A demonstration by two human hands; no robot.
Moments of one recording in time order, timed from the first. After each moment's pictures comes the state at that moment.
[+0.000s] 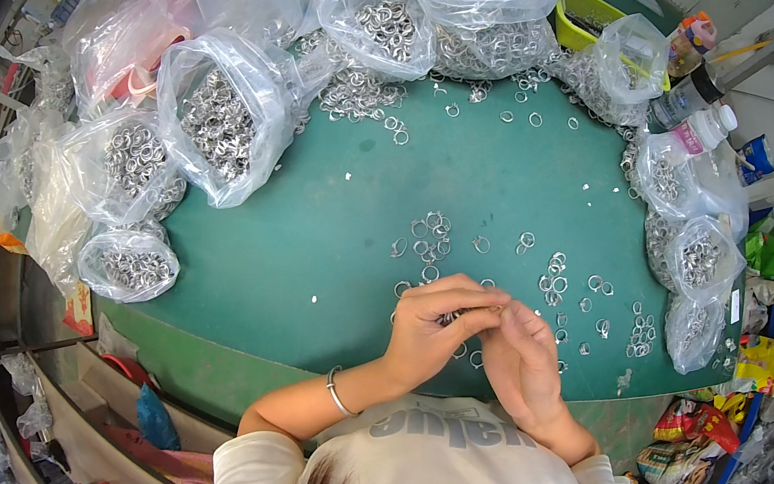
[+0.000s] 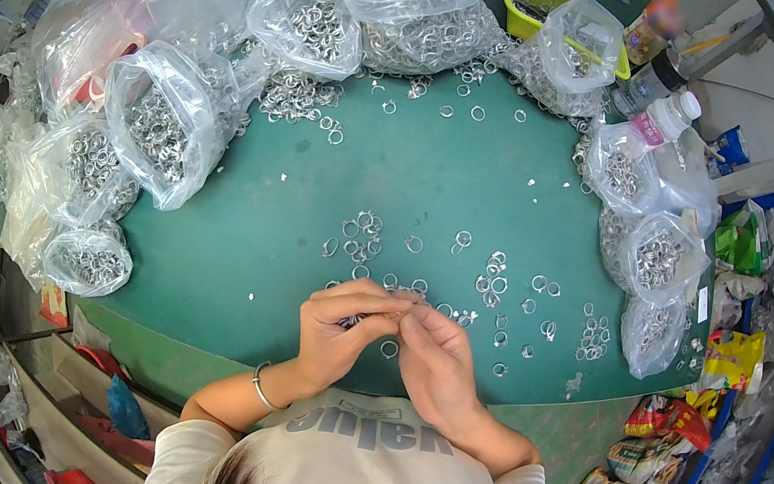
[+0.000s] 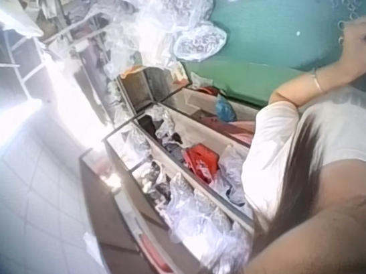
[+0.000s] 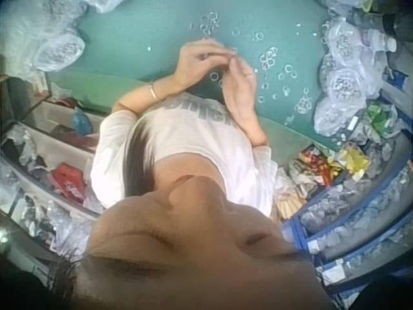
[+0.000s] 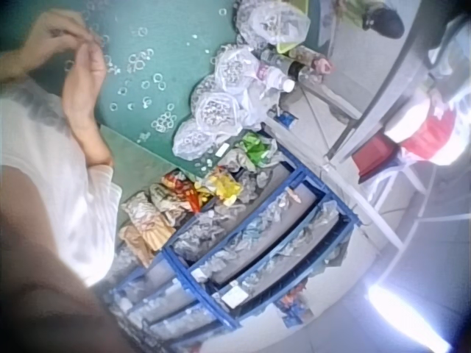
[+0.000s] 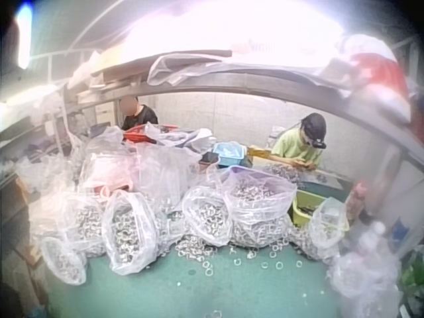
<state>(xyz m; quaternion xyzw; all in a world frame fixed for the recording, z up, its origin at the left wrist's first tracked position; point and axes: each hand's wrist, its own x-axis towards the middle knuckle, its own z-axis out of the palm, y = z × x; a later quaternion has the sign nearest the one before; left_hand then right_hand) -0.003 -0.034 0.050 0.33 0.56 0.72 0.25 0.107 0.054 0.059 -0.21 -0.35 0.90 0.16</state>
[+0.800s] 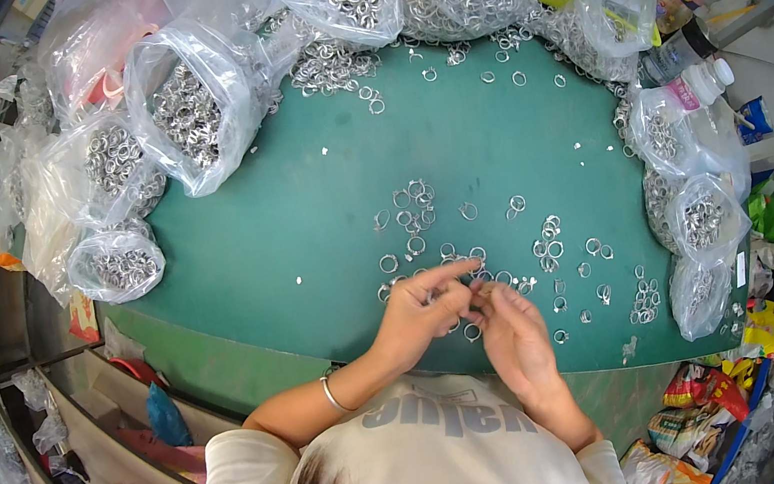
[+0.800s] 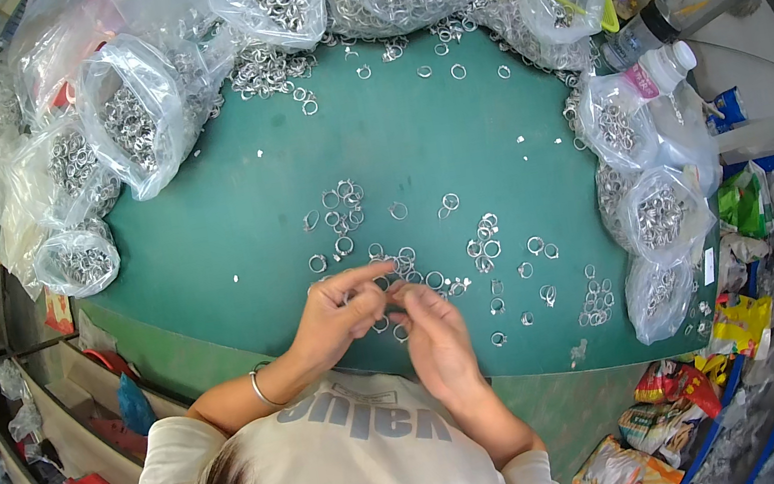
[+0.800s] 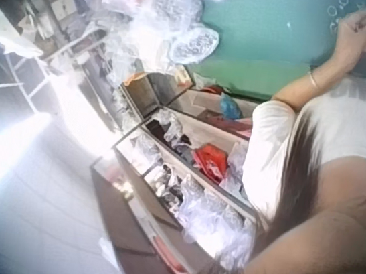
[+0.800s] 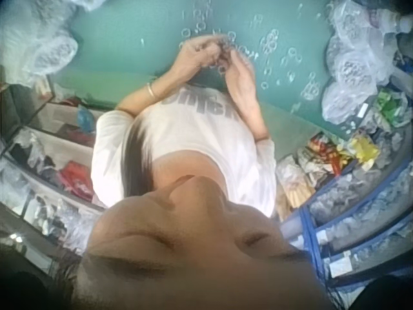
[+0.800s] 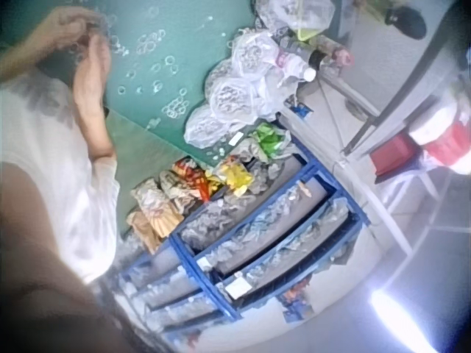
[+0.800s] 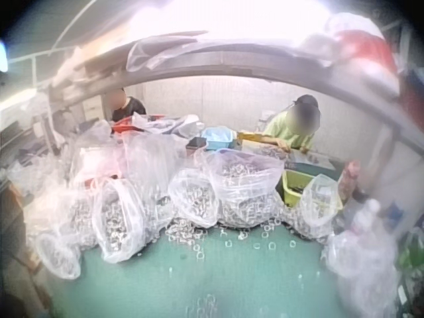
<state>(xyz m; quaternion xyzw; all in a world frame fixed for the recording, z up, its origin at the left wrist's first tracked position) 0.020 -0.047 0.008 0.08 0.47 0.72 0.51 0.138 0.061 0.017 -0.28 -0.31 0.90 0.12</state>
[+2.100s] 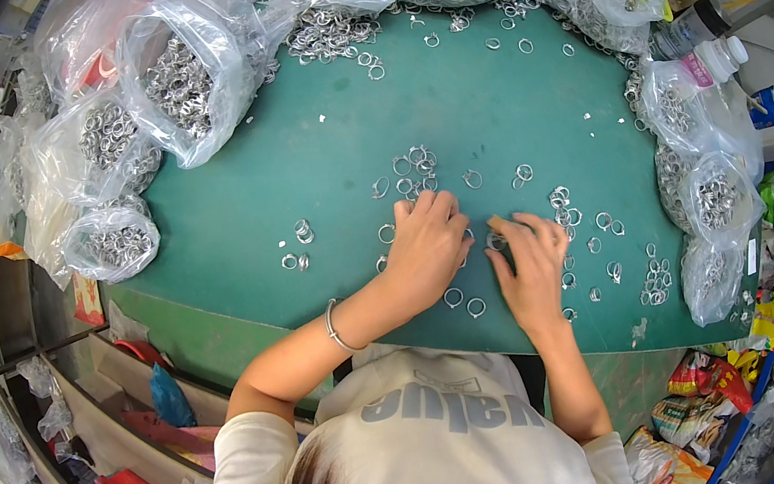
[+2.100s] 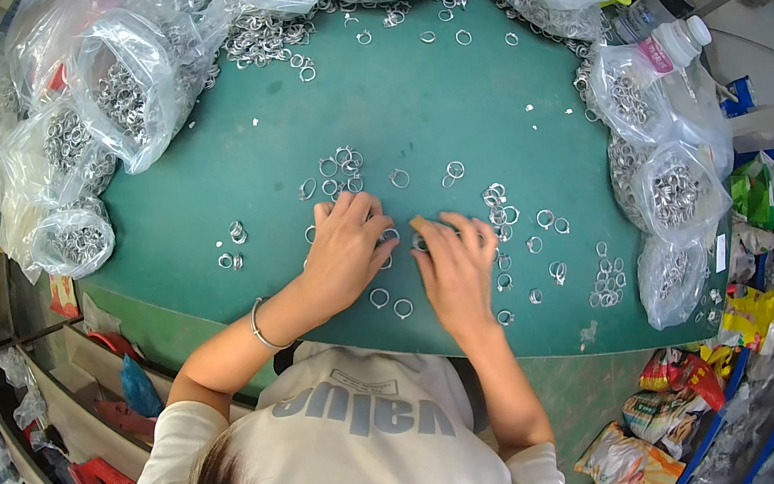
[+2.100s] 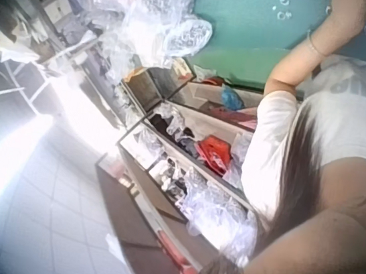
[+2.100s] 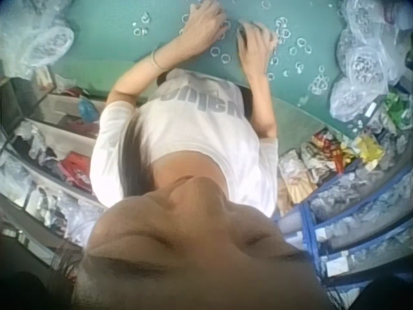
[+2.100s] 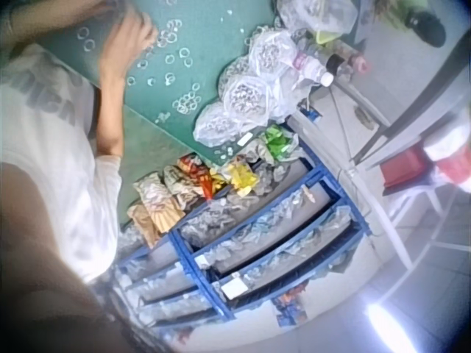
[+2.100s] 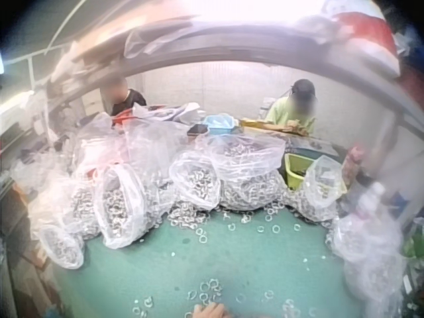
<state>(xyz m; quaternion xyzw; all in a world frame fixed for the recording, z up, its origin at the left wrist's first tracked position) -0.003 -0.019 -0.015 0.53 0.79 0.29 0.06 0.129 0.097 -0.017 -0.16 -0.94 0.21 0.19</state>
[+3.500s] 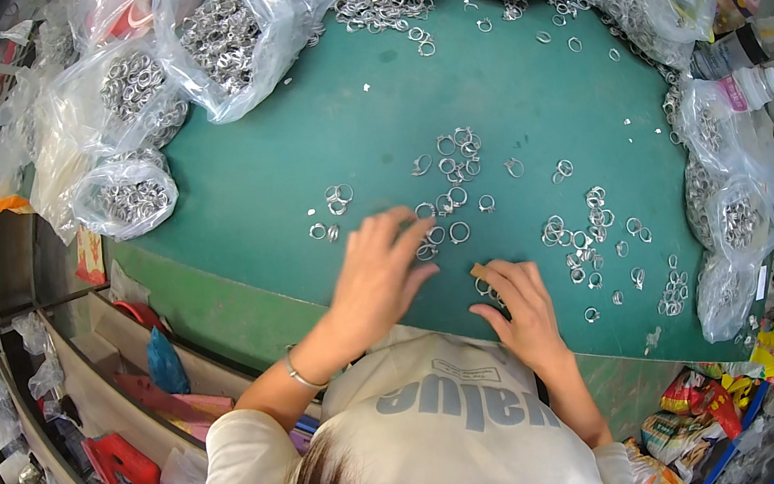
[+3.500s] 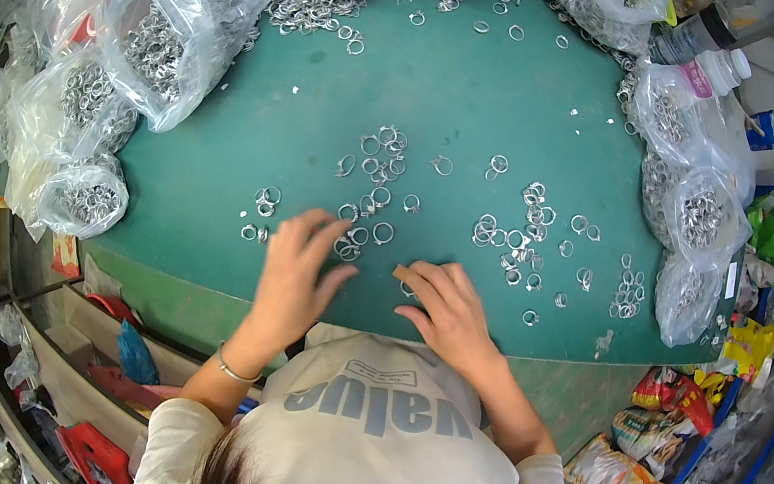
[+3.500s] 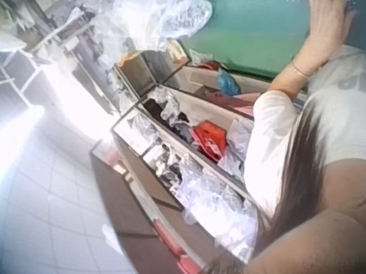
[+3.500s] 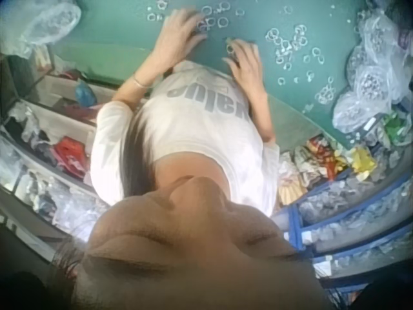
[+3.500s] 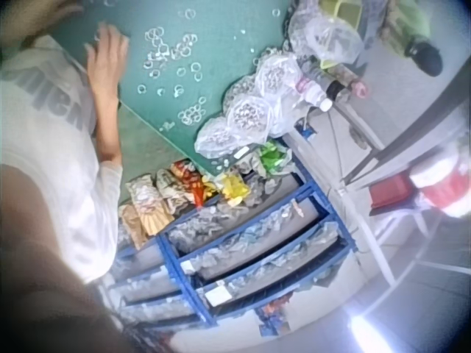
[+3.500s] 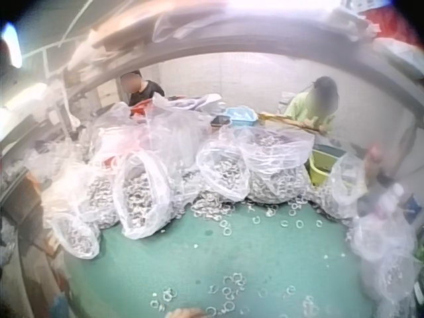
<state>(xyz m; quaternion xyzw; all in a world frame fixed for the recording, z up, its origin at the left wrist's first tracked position) -0.005 -0.108 0.014 0.44 0.83 0.32 0.11 0.146 0.054 -0.010 -0.06 -0.91 0.39 0.10</state>
